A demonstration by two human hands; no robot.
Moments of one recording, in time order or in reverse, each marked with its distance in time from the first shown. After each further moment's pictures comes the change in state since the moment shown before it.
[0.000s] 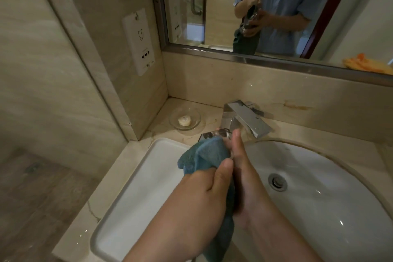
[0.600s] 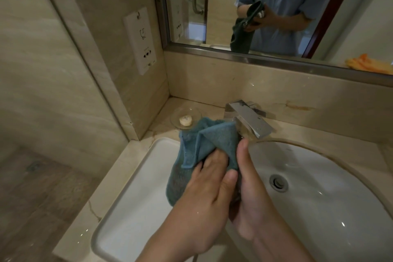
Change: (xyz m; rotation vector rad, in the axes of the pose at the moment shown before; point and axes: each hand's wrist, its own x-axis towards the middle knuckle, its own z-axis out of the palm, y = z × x) left_hand 0.019 -0.033 0.024 -0.018 -0.023 0.386; right_hand -0.013 0.006 0.005 0.006 0.030 -0.101
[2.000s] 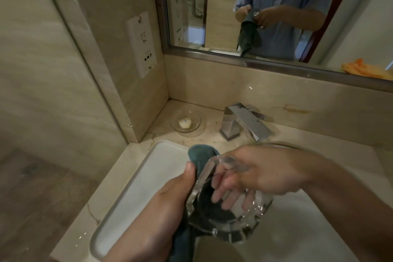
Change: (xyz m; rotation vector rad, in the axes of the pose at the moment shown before) left_hand -0.012 -0.003 -0.034 -0.940 0.009 -0.385; right_hand -0.001 -0.084 0.010 -1.236 -0.477 0.308
